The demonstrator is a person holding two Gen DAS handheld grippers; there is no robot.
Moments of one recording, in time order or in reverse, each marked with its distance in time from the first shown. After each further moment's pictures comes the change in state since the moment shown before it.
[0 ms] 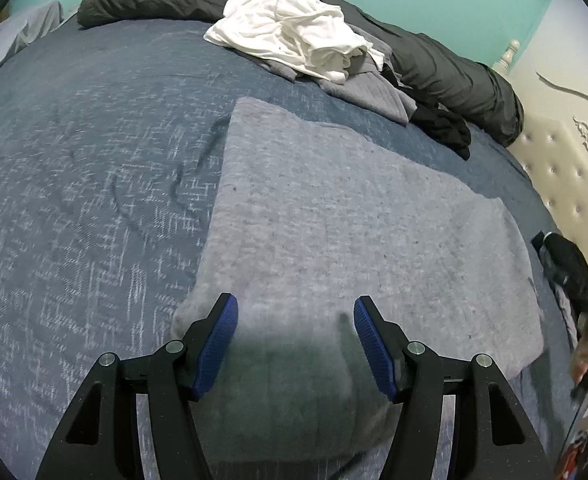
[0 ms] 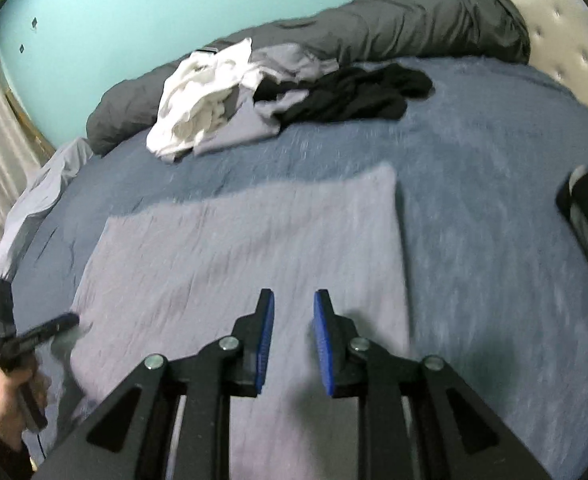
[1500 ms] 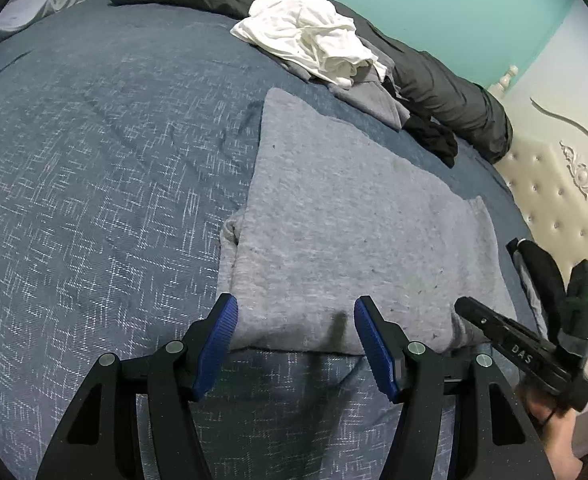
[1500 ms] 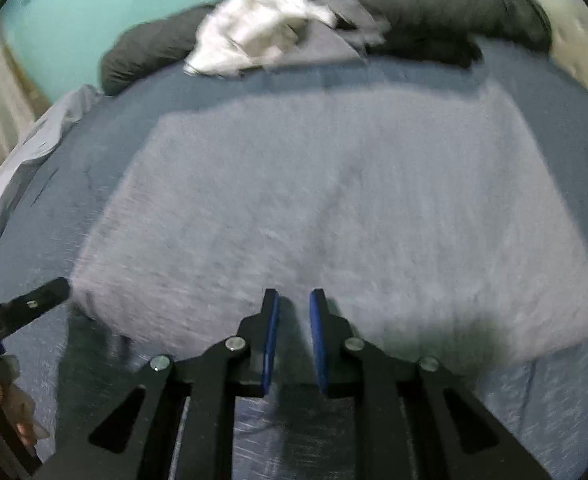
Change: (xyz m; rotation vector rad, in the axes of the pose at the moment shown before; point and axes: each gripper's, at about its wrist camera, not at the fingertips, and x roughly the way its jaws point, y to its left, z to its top) left arm -0.053 0.033 -0.043 -0.106 -0.011 -0.083; right arm 0.048 0.180 -0.069 -0.070 0.047 -0.056
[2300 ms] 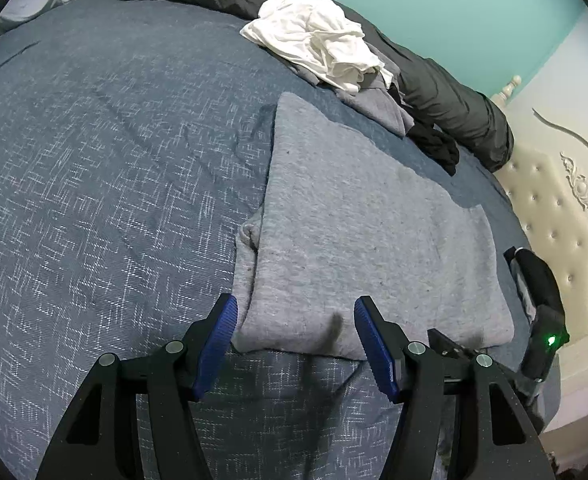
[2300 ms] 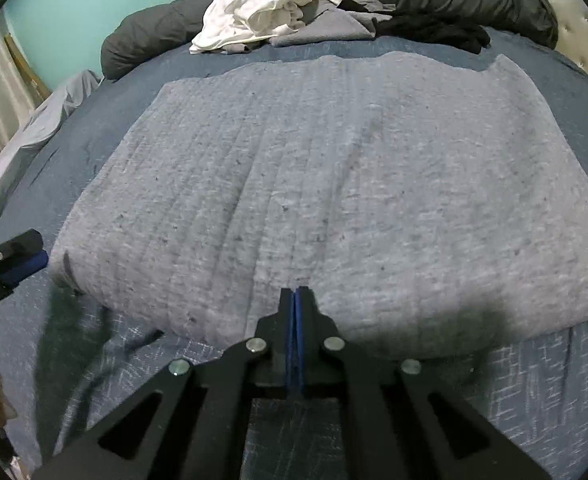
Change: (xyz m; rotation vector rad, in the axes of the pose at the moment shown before) left arm -0.003 0.015 0.002 -0.028 0.001 -0.008; right arm 0.036 0.013 -0.031 0.017 0.037 -0.026
